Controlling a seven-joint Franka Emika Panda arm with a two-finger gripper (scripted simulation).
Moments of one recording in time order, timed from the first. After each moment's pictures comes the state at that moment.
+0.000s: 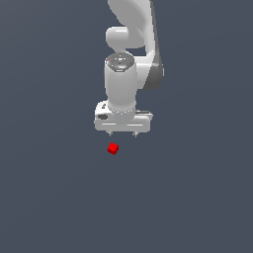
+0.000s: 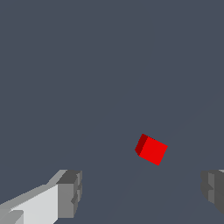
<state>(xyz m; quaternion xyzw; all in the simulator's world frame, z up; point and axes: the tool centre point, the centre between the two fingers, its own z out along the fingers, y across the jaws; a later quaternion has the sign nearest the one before) 0.005 -0.014 0.180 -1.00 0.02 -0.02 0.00</state>
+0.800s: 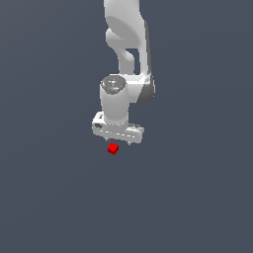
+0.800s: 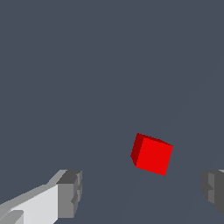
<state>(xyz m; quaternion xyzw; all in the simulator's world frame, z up) 0.000 -0.036 0.120 -0.99 0.11 -0.02 0.00</state>
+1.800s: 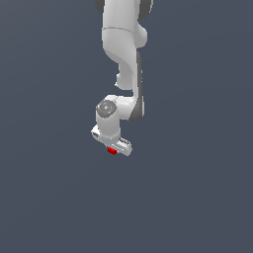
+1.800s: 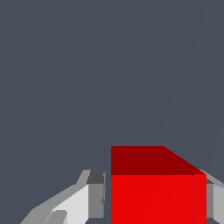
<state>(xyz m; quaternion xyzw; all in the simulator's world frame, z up) -0.018 -0.069 0.020 -0.97 0.25 0.00 0.00</state>
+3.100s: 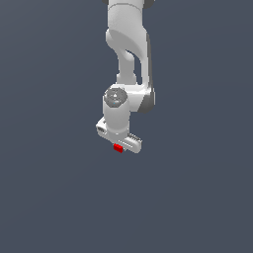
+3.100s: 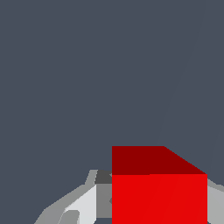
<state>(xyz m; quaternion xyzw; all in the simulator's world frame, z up) 0.003 -0.032 0.084 -0.97 0.25 0.00 0.00</state>
